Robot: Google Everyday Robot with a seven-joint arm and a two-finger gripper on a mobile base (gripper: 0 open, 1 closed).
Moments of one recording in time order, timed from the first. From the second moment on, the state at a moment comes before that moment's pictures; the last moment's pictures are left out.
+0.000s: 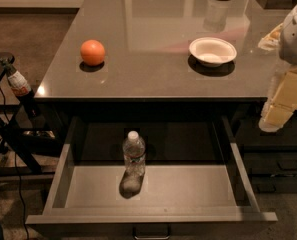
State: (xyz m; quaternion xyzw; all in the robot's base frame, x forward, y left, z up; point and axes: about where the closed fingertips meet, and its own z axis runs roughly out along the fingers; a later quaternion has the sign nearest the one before) arm 0.438 -0.217 0.976 -0.60 0.78 -0.03 0.16
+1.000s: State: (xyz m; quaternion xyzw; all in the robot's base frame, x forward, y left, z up) arm 0.423 -0.202 0.968 -0.58 0.79 0.00 0.18
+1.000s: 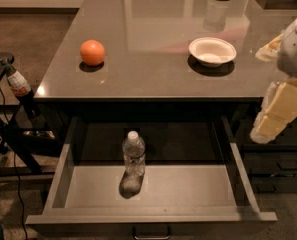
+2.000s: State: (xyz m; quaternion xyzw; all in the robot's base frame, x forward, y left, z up) arm 0.401 -0.166 0.926 -0.59 0.78 0.07 0.18
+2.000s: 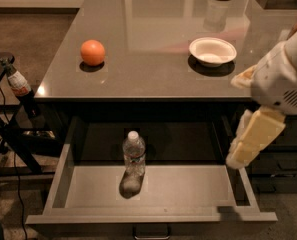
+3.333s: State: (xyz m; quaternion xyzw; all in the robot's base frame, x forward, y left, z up) arm 0.409 -0.107 0.839 -0.56 0.78 0.15 0.22
